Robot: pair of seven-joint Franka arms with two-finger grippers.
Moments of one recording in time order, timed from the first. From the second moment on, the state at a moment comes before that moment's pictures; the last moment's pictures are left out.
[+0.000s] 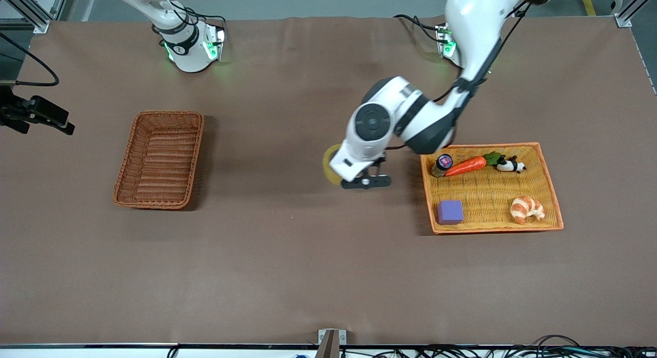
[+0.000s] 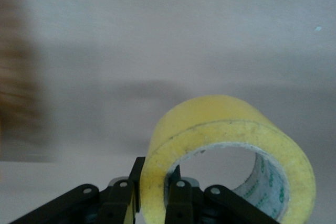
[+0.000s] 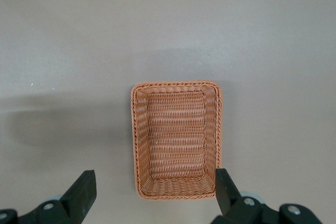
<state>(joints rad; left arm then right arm) -0.50 0.67 -0.31 -1.41 0.07 1.97 -0.84 0.00 0.03 -0.05 -1.50 0.03 1.53 0.01</state>
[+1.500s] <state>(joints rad) -0.48 0.72 -0.29 -1.24 0.08 2.06 -0.85 0.04 0.06 0.02 -1.52 0.04 1.61 0.02</state>
